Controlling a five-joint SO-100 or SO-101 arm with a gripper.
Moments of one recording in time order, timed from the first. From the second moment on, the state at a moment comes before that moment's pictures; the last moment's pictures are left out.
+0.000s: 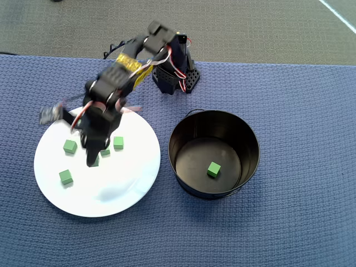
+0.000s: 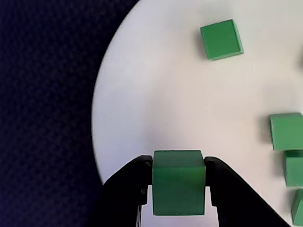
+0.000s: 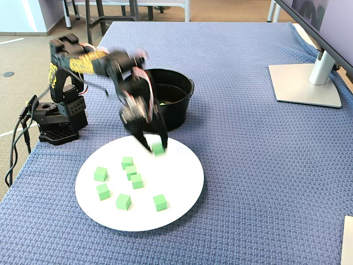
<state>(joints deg) 33.5 78.0 65.0 70.3 -42.8</state>
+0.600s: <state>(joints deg) -7.8 113.6 88.0 81.5 -12.0</state>
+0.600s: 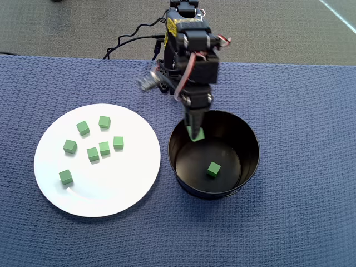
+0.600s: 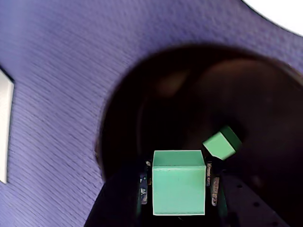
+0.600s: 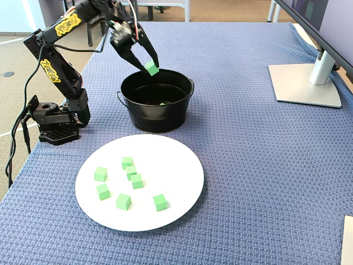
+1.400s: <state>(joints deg) 13.0 109.3 86.1 76.6 -38.6</state>
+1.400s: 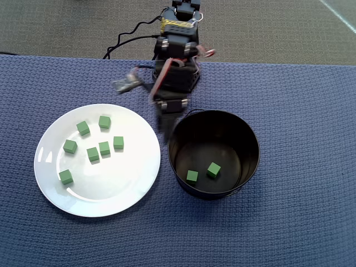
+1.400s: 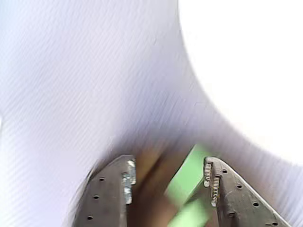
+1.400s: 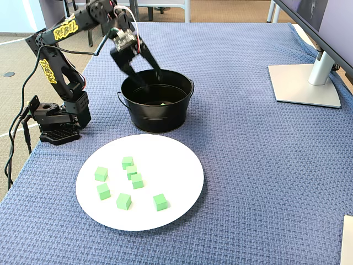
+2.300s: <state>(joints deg) 43.2 63.0 74.4 44.8 -86.4</state>
